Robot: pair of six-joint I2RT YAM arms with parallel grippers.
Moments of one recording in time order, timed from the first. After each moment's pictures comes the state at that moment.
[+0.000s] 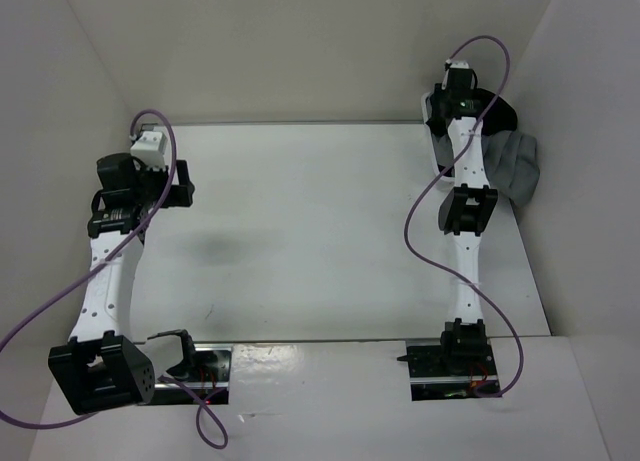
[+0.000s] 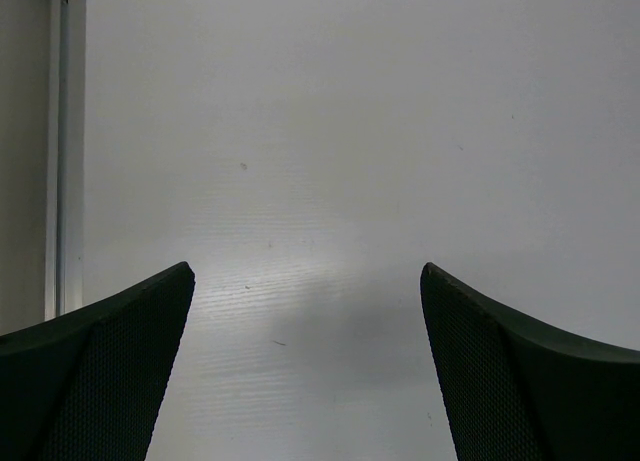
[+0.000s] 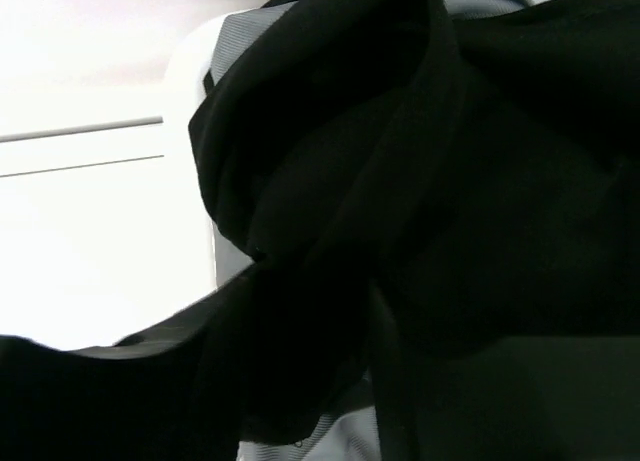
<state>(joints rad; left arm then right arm) 0.22 1.12 1.02 -0.39 0.24 0.11 -0.08 2.79 2.98 -0.76 0.12 -0.04</state>
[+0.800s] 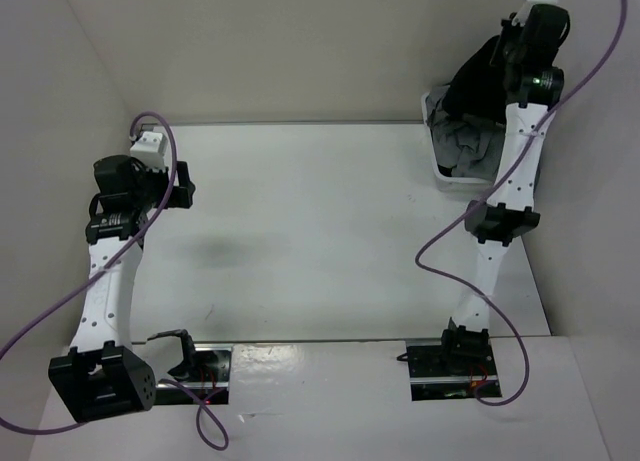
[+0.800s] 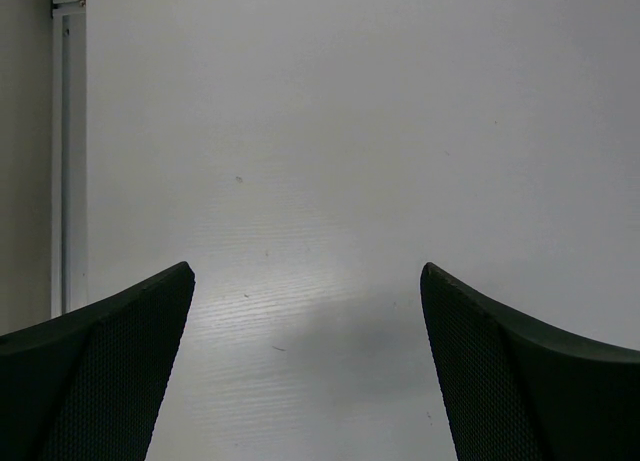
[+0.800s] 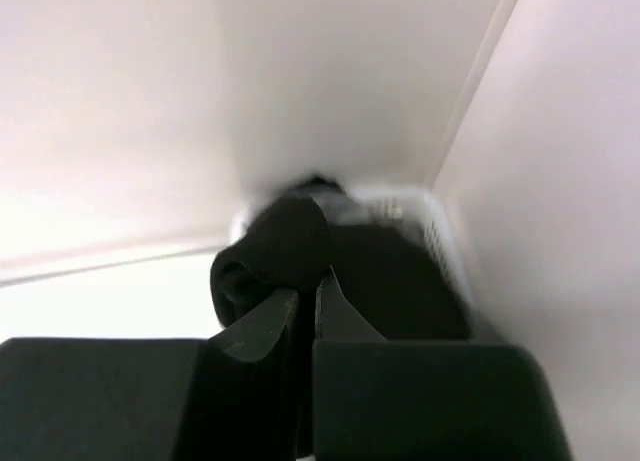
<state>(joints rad) 0.22 1.08 1.01 -0.39 0.27 0.13 -0.18 2.40 3.09 -0.91 0.02 -0.01</state>
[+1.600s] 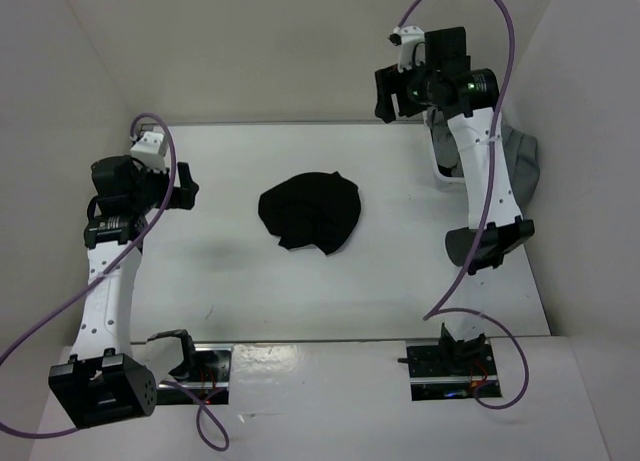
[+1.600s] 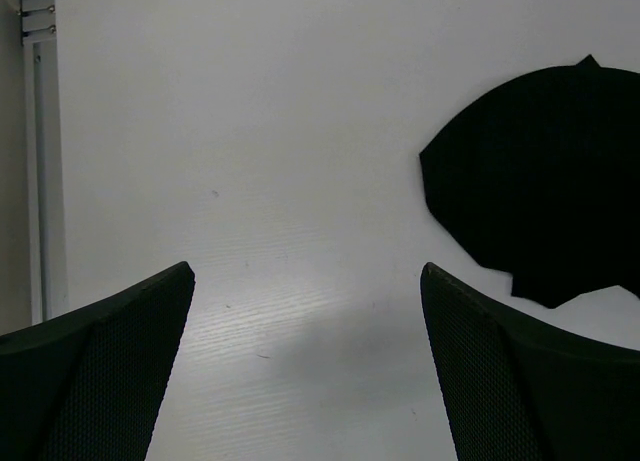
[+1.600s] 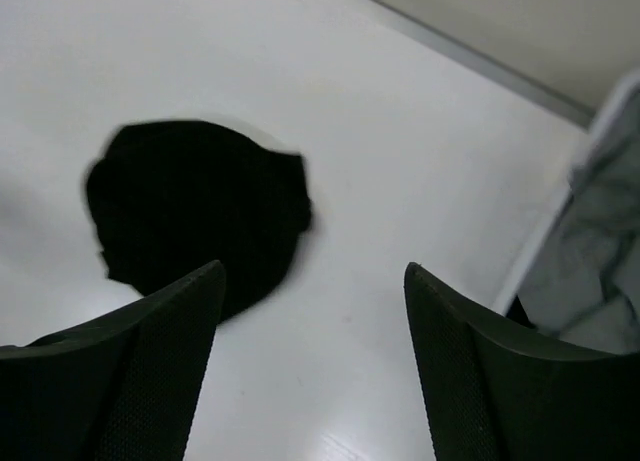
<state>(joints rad) 0.22 1.05 1.01 -0.39 0.34 0.13 0.26 1.99 2.60 -1.19 -0.23 -0.15</state>
